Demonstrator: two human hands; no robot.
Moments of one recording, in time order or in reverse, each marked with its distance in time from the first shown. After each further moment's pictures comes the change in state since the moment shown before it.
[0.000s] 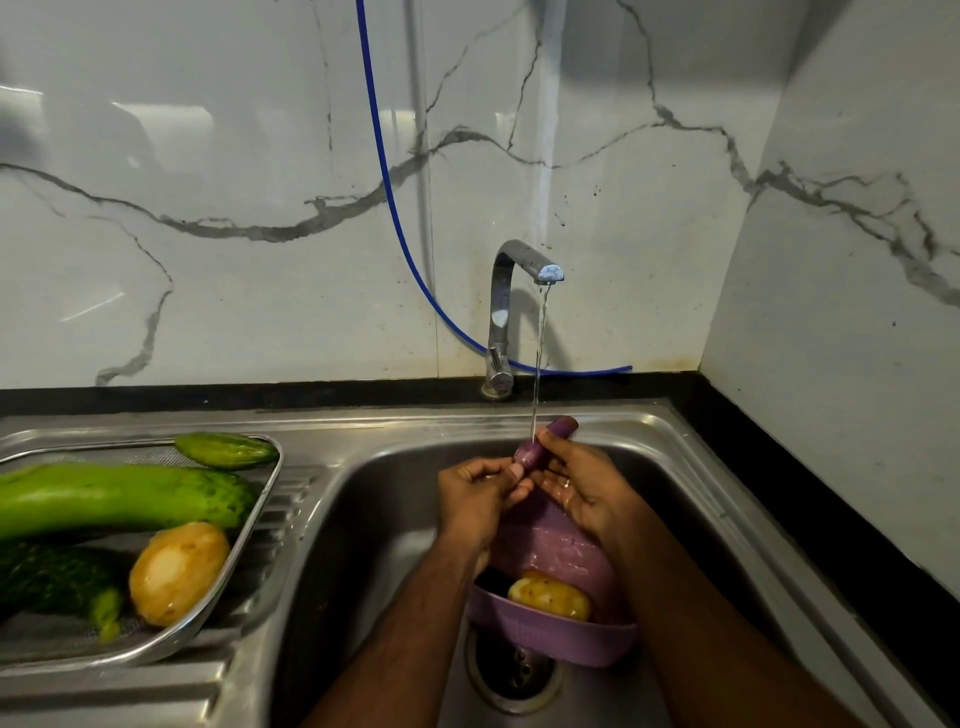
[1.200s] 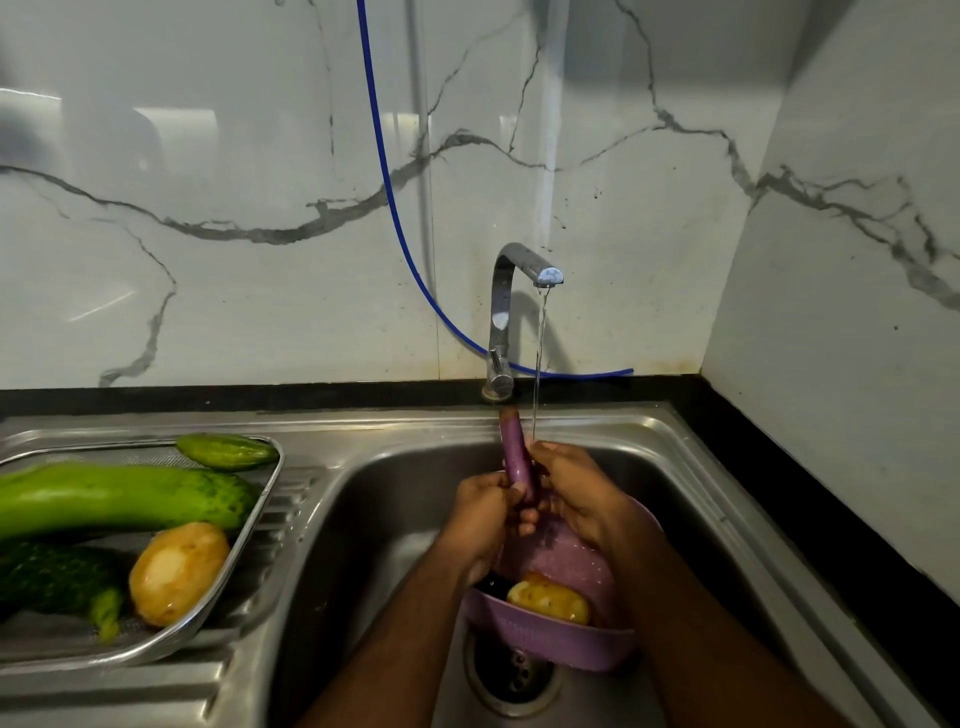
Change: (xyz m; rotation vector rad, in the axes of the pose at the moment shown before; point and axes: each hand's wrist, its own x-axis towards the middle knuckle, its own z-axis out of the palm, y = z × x) left_hand -0.006 -0.002 -0.003 0.175 -0.172 -0.161; right_hand -0.003 0.007 0.006 -0.373 -0.085 -0.033
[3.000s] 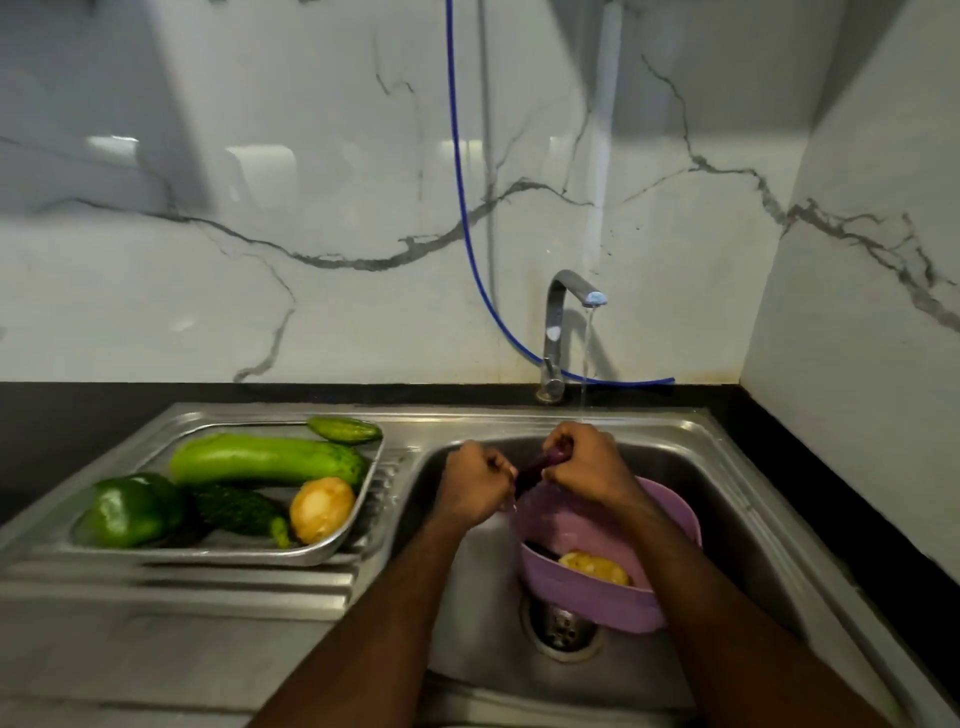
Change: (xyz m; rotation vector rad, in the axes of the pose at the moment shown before) left_hand -0.073 0.055 -0.057 0.761 0.314 0.266; right_hand -0.048 -0.021 0.027 -0.869 0.047 -0.461
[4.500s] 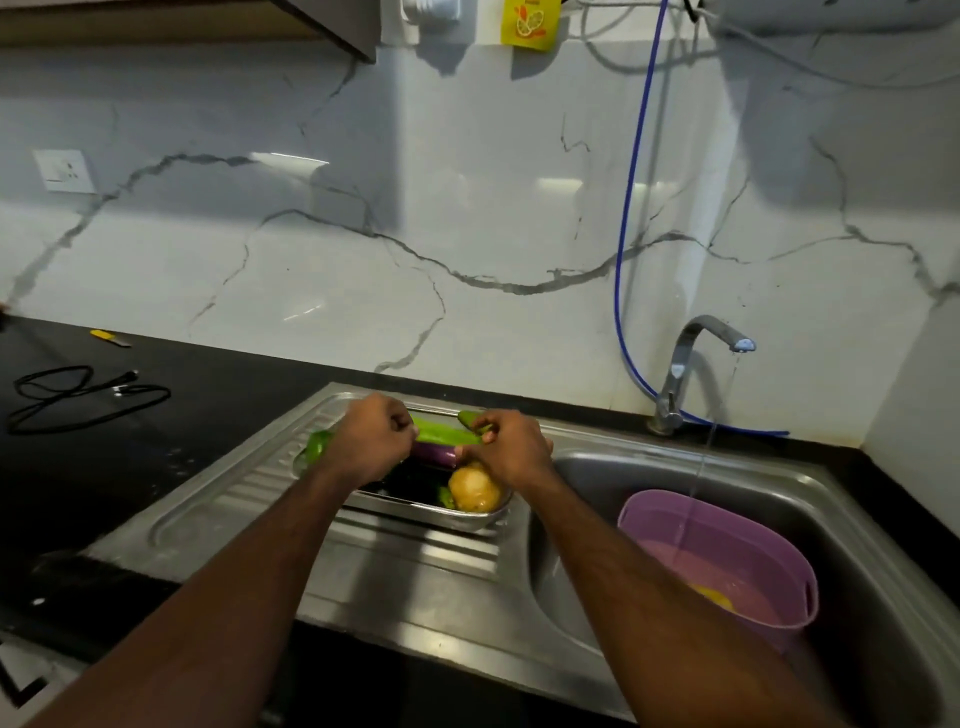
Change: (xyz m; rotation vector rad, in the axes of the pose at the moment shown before) left_hand -0.078 -0.060 -0.277 0.383 0.350 0.123; right_hand -0.034 -0.225 0.145 -0.061 -0.045 -0.162
